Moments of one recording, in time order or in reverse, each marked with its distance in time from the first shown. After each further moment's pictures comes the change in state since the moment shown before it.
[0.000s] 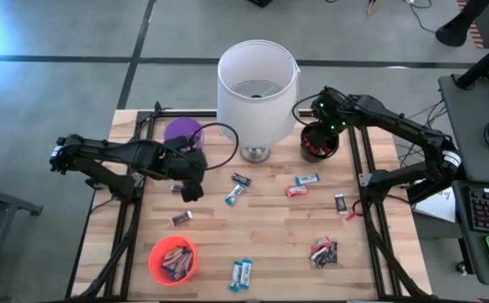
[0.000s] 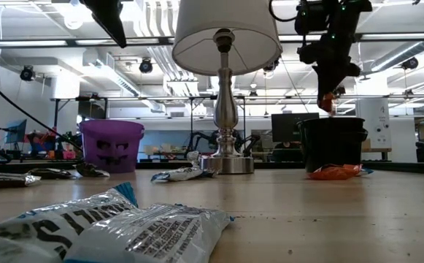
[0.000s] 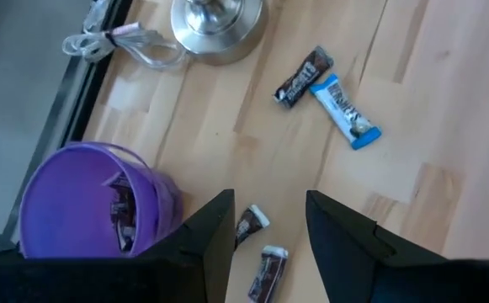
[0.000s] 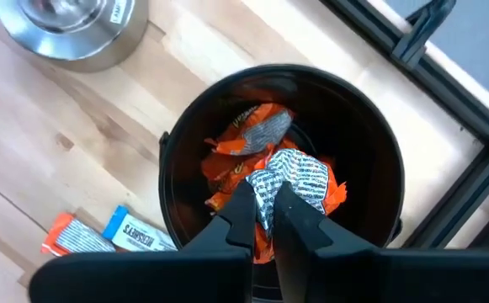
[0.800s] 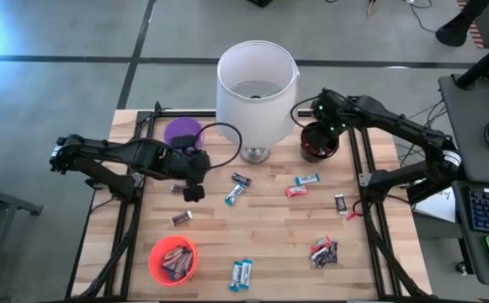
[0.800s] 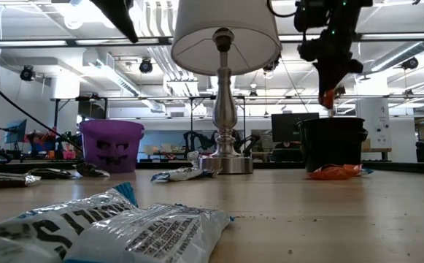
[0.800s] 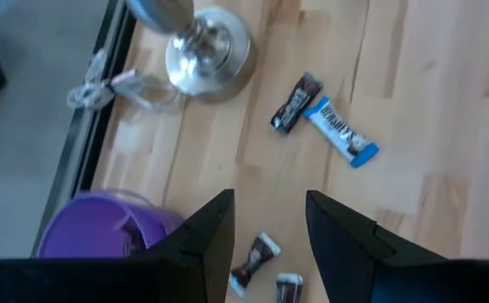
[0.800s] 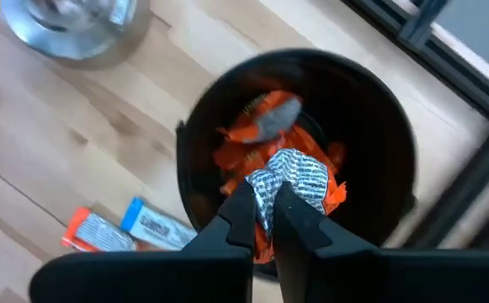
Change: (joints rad) left arm 0.000 0.000 0.000 0.085 -0.013 0.156; right arm 0.032 -0.002 0.015 -0.034 0.003 0.092
